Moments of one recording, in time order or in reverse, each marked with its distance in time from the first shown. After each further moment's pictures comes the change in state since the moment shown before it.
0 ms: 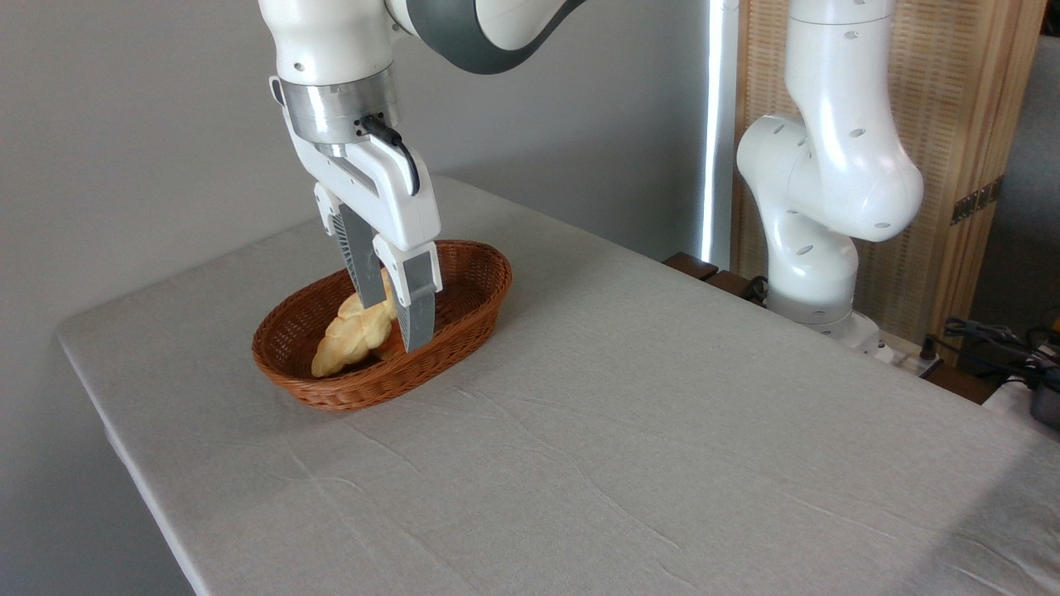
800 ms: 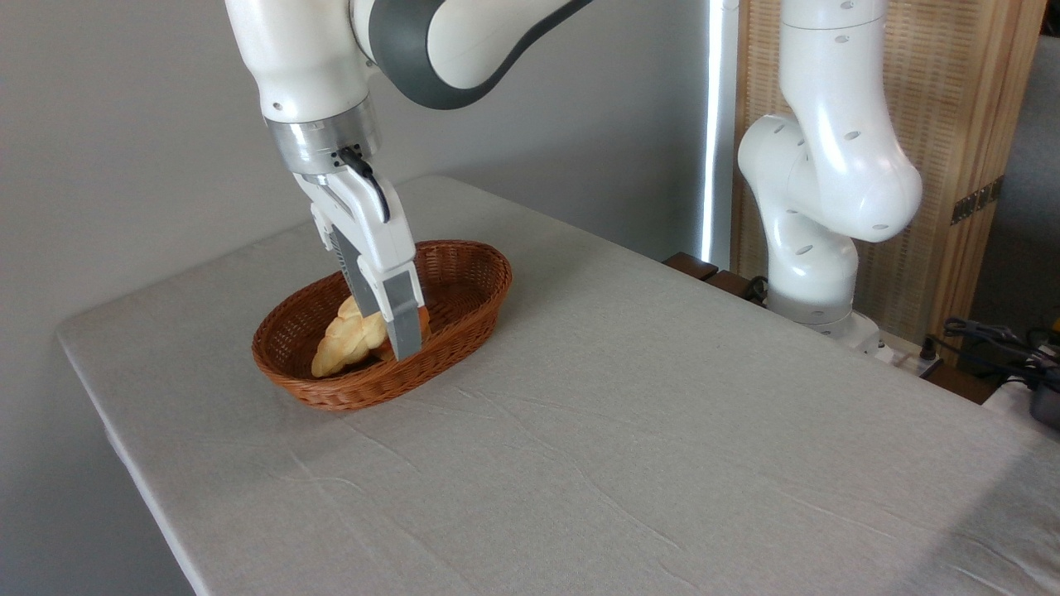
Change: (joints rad) arm -0.025 0.060 -0.047 -0.001 0.000 0.013 0.000
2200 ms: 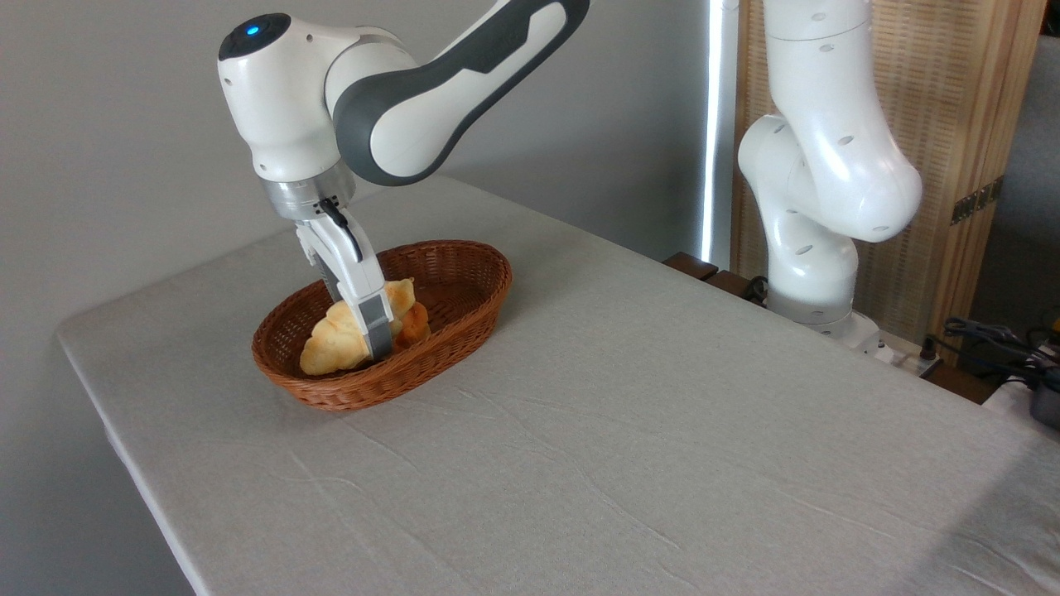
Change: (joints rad) arm -0.005 0.105 -0.180 -0.072 -0.078 0.171 -0.149
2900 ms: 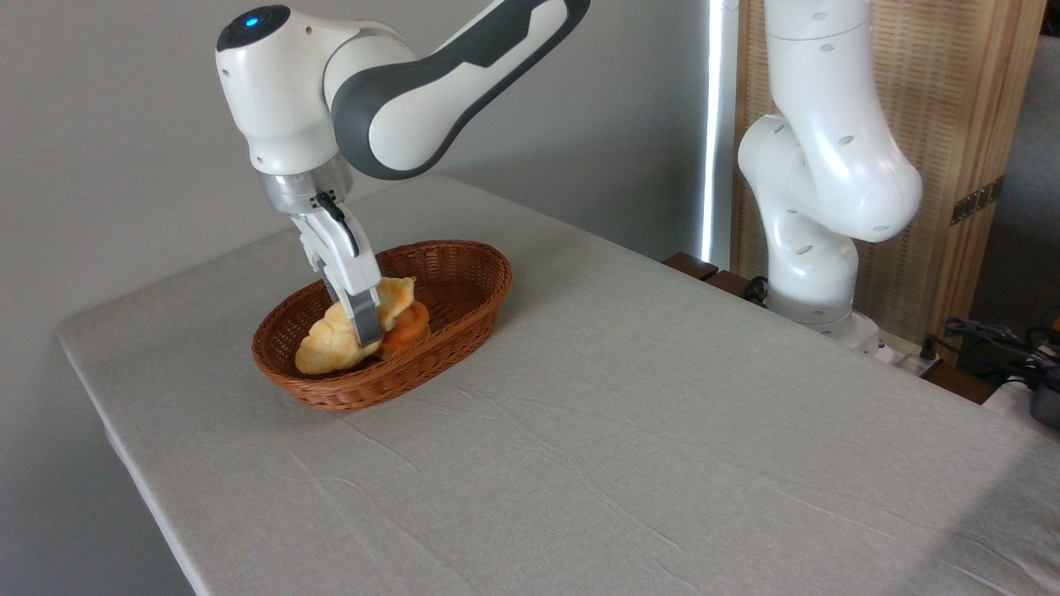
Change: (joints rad) arm 0.002 -0.008 0.000 0.013 0.002 0.000 0.001
